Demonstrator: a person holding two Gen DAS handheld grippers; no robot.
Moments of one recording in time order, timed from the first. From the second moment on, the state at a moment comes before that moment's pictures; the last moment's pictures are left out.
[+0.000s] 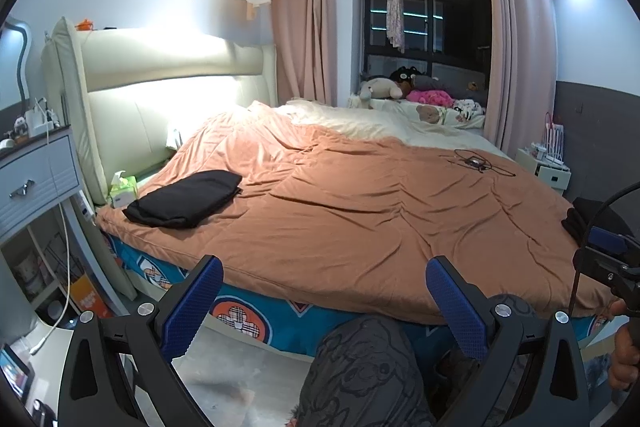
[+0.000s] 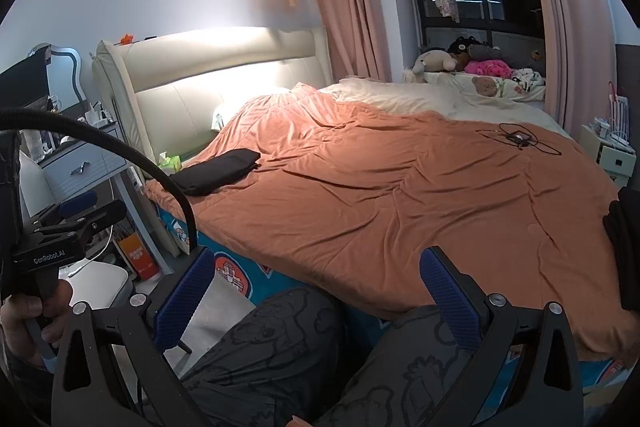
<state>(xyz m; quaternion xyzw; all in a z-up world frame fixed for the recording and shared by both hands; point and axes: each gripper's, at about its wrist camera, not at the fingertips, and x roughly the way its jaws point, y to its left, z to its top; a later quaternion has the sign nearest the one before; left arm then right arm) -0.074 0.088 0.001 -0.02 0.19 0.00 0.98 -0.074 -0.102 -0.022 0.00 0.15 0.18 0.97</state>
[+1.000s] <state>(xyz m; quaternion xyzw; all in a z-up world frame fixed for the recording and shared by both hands) -0.074 0.086 -0.001 -0.01 0.19 -0.01 0.98 -0.076 -0.108 -0.023 0.00 0.15 0.16 0.97</state>
